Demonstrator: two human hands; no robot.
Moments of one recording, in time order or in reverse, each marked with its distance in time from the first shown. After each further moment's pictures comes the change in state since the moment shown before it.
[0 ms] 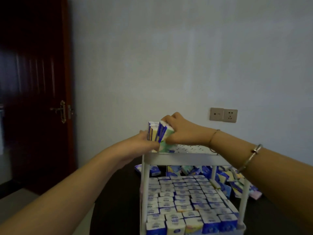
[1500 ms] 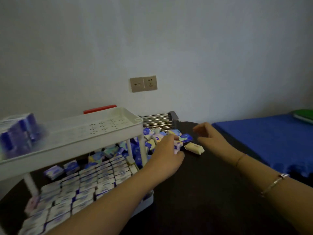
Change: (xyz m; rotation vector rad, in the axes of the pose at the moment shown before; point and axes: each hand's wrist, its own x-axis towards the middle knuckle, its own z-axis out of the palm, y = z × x) left_hand 0.088 0.061 0.340 0.286 -0.208 0.314; right_hand -0.246 0.313 0.009 0.455 0.573 0.631
